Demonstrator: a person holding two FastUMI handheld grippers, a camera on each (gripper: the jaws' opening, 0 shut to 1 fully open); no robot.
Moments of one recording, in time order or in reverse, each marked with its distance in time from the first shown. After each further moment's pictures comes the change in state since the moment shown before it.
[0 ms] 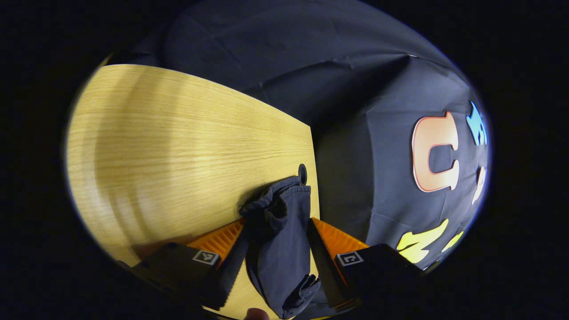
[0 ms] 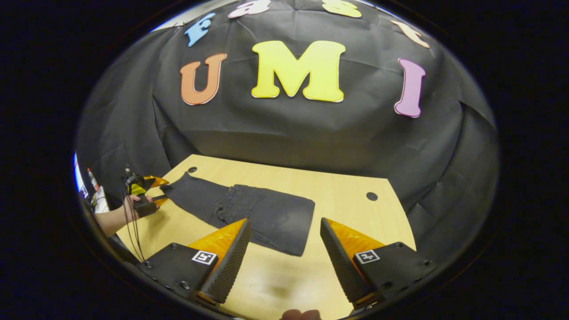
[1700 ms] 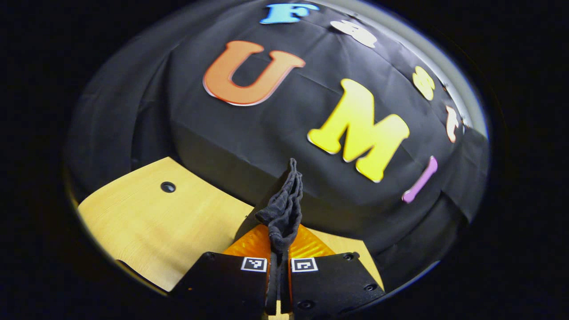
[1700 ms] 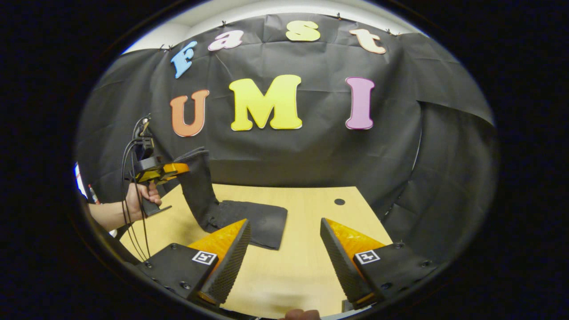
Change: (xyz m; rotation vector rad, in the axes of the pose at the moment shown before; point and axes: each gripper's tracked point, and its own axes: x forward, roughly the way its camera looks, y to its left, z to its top) left arm -0.097 -0.242 -0.262 1.021 0.001 -0.238; right arm -0.132 -0.082 -0.020 0.119 -0.200 -0.095
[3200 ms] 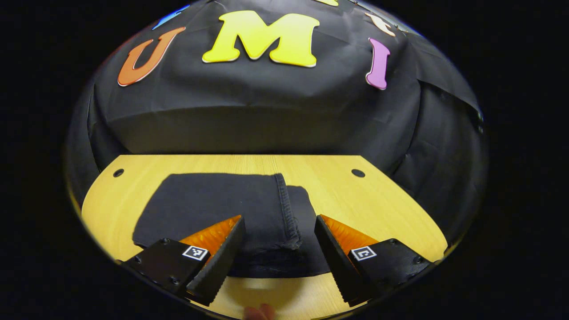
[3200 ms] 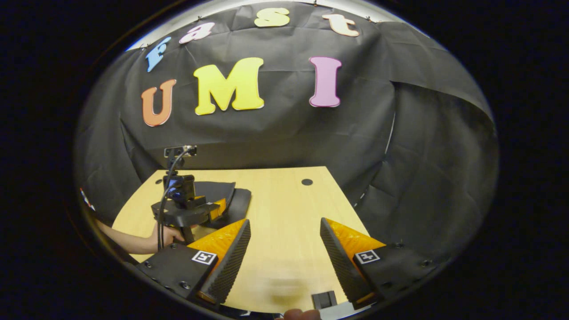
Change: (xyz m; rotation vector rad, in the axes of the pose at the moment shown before) left arm 0.024 -0.098 -0.202 0.387 0.204 -0.066; right arm 0.018 -0.073 -0.022 0.038 0.096 -0.089
